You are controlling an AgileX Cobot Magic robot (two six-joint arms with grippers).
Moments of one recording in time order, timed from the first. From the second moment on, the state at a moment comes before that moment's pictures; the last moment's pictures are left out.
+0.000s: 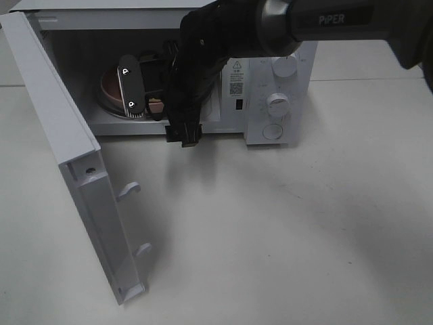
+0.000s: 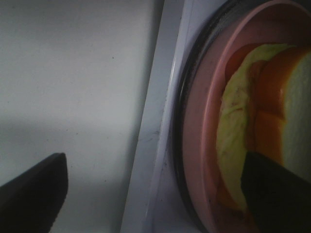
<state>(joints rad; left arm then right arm) 0.02 0.00 -0.52 -0.05 1.07 0.00 0.68 2.27 -1.79 -0.13 0.47 -1.11</state>
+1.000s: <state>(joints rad) 0.02 0.00 -0.52 -0.05 1.07 0.00 0.67 2.53 -2.11 -0.08 0.54 -1.08</state>
